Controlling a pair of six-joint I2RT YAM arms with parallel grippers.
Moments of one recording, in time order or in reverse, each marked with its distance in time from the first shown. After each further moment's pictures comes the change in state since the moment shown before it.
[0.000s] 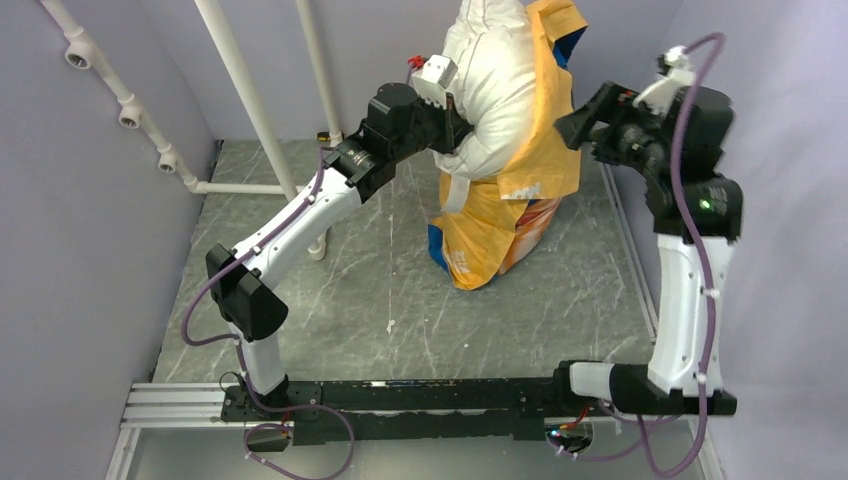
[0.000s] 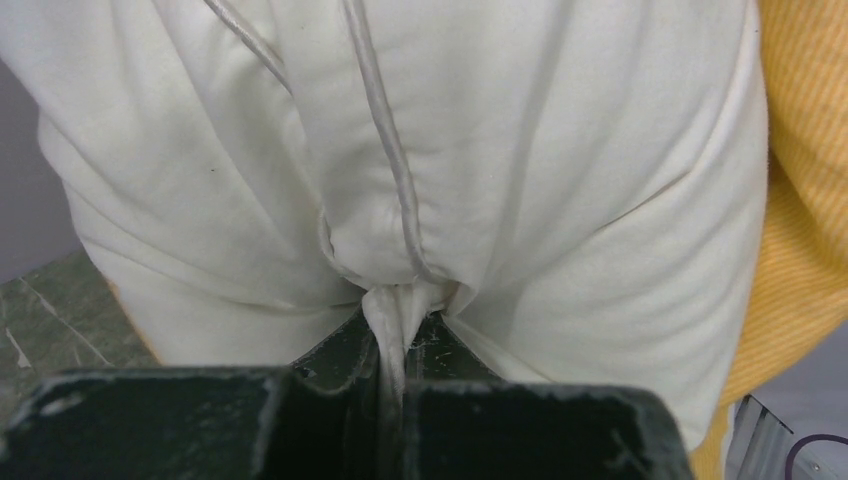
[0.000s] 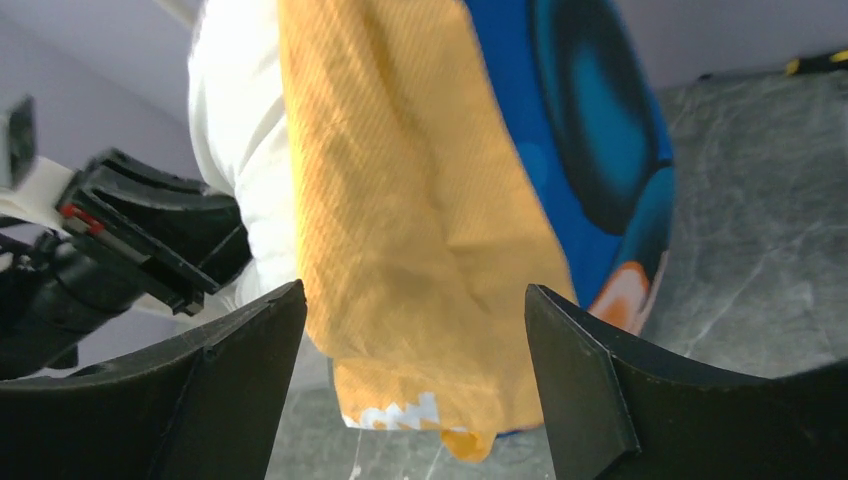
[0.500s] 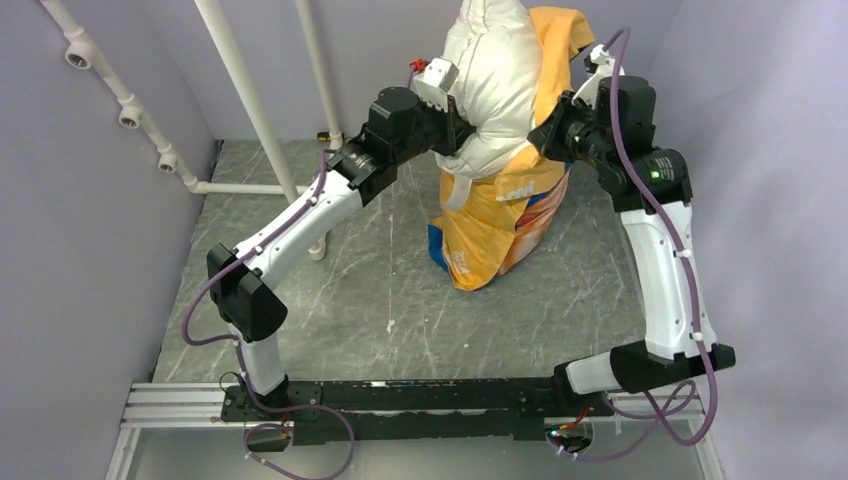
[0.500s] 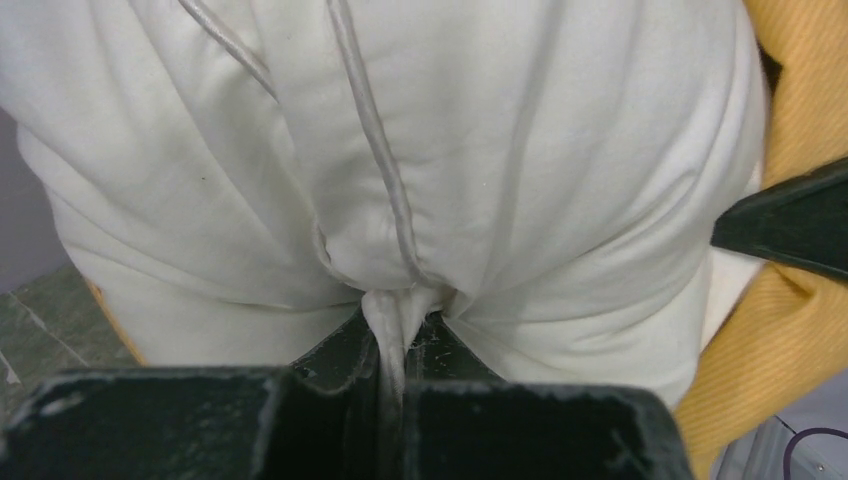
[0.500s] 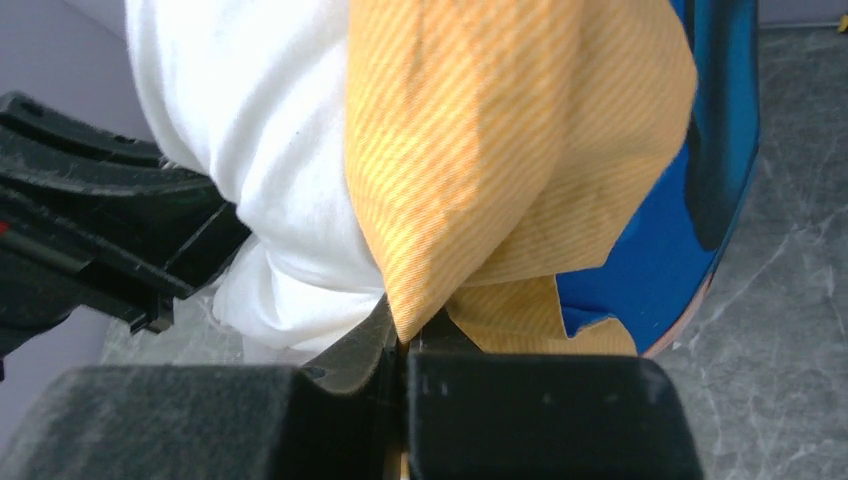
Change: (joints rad) left arm -0.001 -0.005 -0.047 0.063 0.012 0.003; right arm 0.302 0.162 0.020 -0.029 0.247 -0.019
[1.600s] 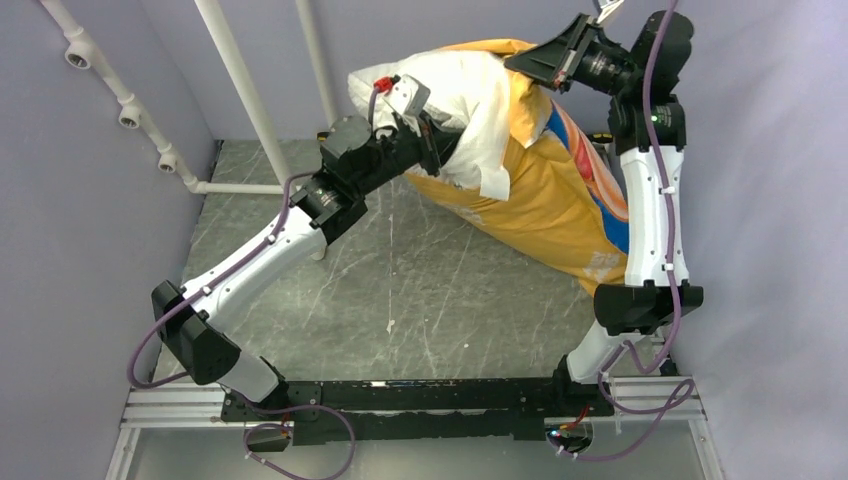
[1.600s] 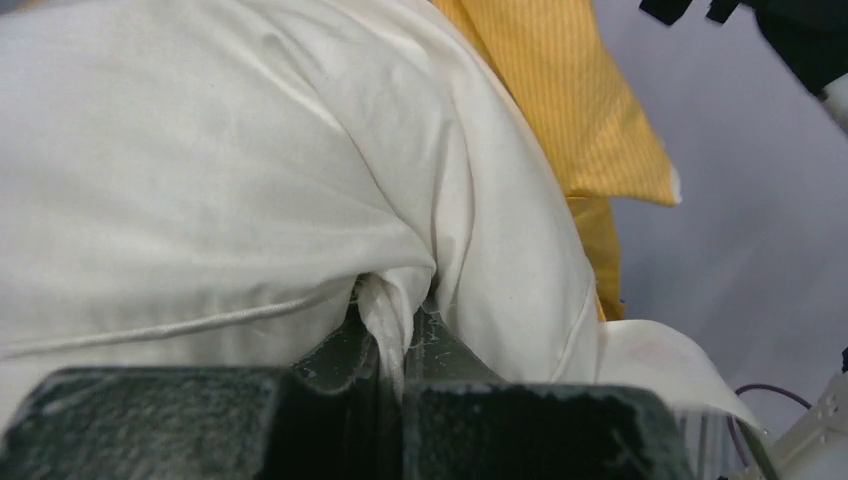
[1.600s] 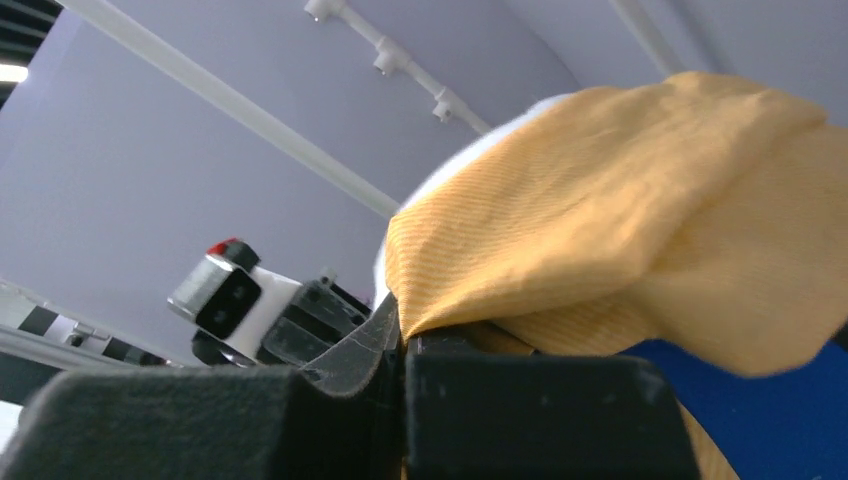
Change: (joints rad) left arm -0.051 -0.297 -0.290 0.288 0.121 0.076; right arm -0.242 0.307 0.306 0.573 -0.955 0.580
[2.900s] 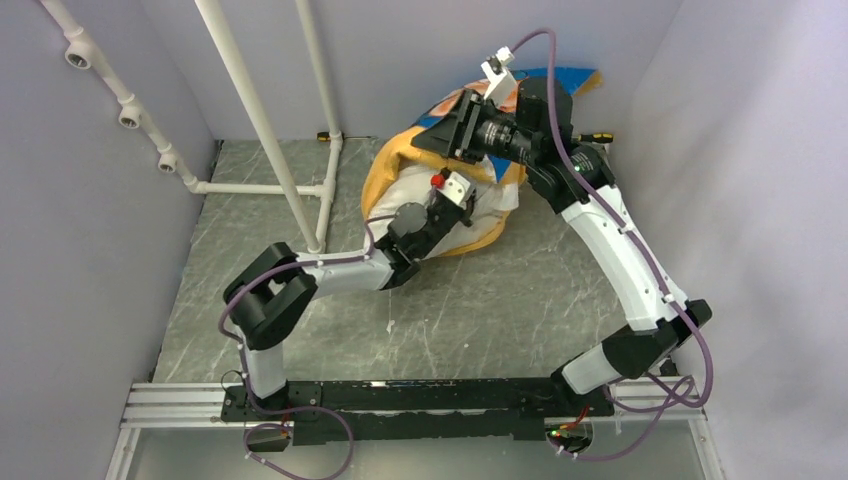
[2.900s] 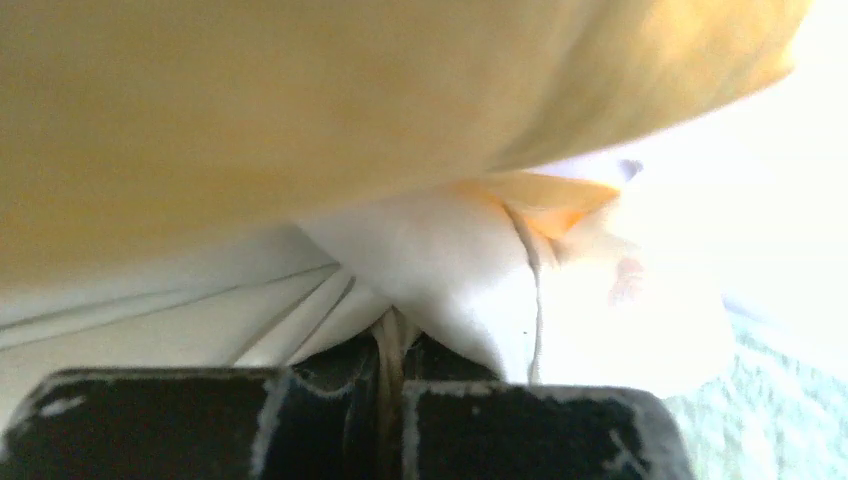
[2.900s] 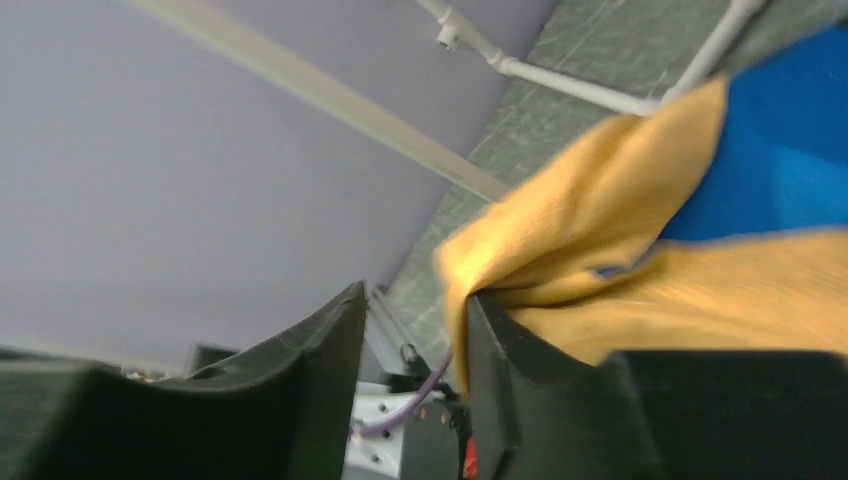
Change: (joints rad) left arm -0.143 0.327 -0.444 0.896 -0.382 0.294; right arm 0.522 -0.225 -0.455 -0.113 0.569 -0.152
